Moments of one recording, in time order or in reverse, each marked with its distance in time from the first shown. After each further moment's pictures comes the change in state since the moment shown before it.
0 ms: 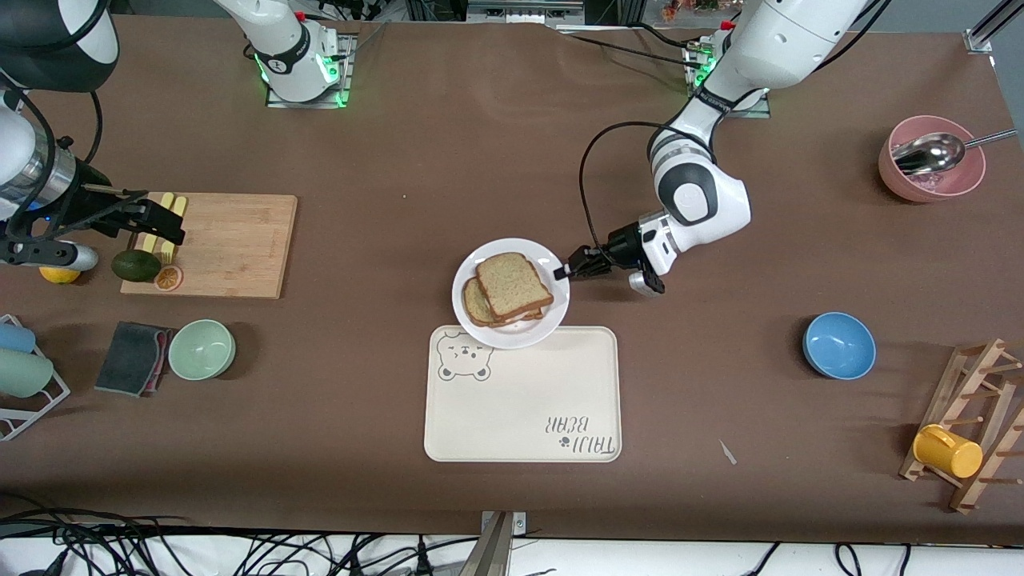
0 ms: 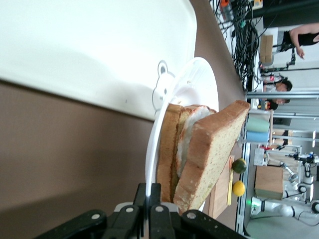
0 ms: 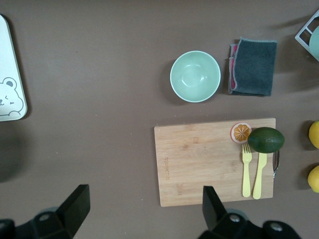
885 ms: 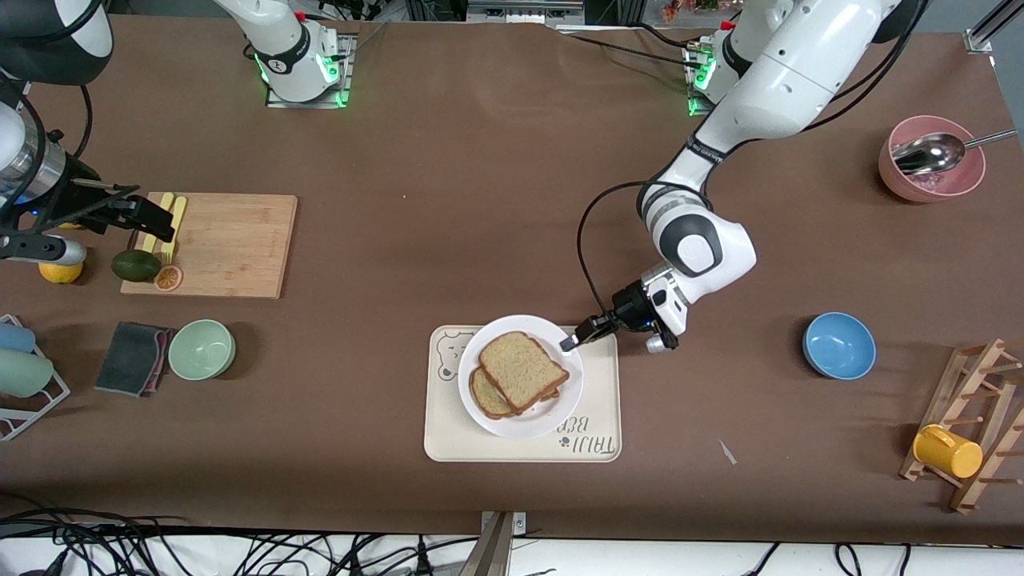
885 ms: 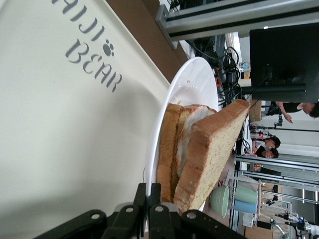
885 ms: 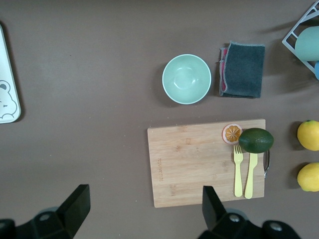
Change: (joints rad) left arm 0.013 0.230 0.005 0.379 0.000 0.150 -0.110; right arm -0.001 -0.018 -0.007 0.001 -0.021 -0.003 -0.001
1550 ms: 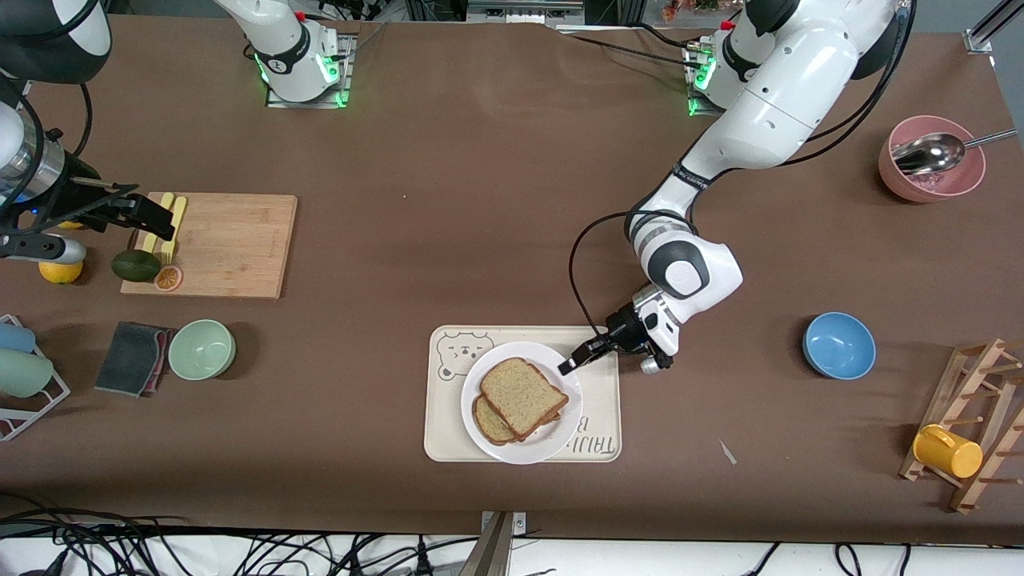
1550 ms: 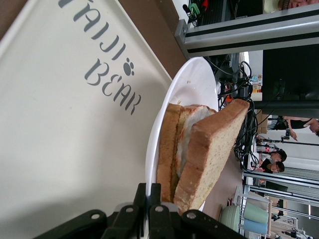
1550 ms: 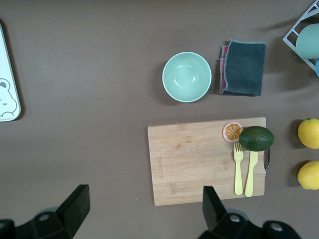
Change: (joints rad) left arm -0.015 0.121 -0.001 0.129 0.000 0.055 -0.003; right arm 0.000 0.000 0.000 0.000 0.001 -0.008 0.000
